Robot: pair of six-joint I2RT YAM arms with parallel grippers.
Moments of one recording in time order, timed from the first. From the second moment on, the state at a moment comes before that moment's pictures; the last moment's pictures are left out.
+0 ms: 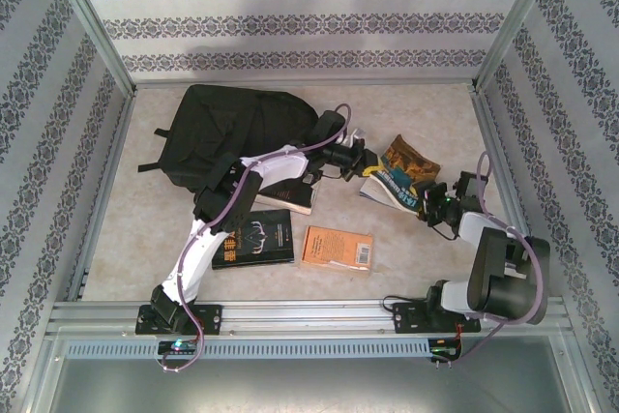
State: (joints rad) left arm -0.65 2.37 1.77 0.06 0.87 -1.30; right arm -0.29 1.36 0.43 0.07 -0.63 1.16
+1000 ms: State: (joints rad) left arm -0.54 2.13 1.62 -0.10 0.91 -1.15; right arm -0.07 1.05 0.74 -0.08 -0.68 1.10
